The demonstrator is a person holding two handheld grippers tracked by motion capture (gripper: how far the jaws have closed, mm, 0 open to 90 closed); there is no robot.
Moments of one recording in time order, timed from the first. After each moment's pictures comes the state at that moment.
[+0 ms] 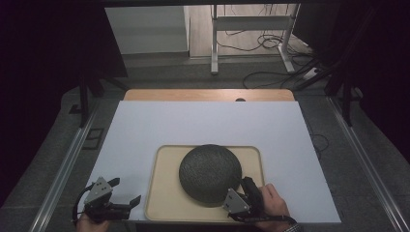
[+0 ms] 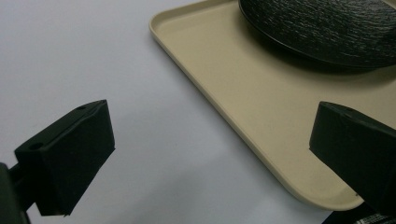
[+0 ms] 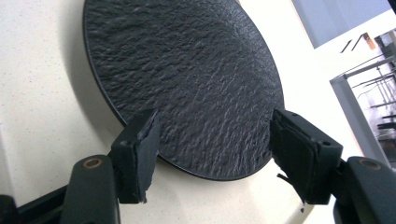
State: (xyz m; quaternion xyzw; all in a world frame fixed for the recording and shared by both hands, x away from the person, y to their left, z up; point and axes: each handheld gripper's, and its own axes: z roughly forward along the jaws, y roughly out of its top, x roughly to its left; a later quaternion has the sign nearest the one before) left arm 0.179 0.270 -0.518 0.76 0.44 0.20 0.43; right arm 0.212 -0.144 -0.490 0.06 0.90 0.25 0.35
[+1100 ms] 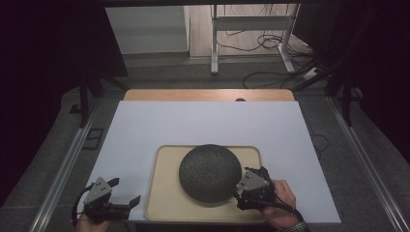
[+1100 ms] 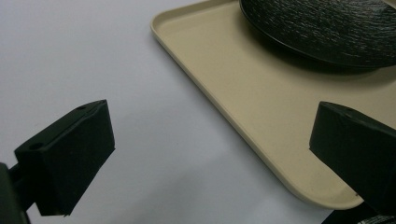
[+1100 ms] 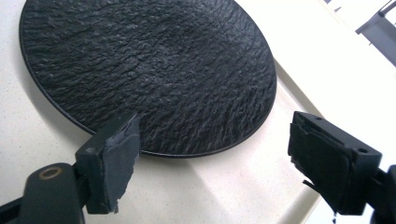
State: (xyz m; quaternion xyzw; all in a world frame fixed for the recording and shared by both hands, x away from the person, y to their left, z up) left arm 0.178 0.271 -0.519 0.76 0.44 0.20 0.43; right arm 0.244 -0.174 -0.483 0.20 0.89 0.30 0.28
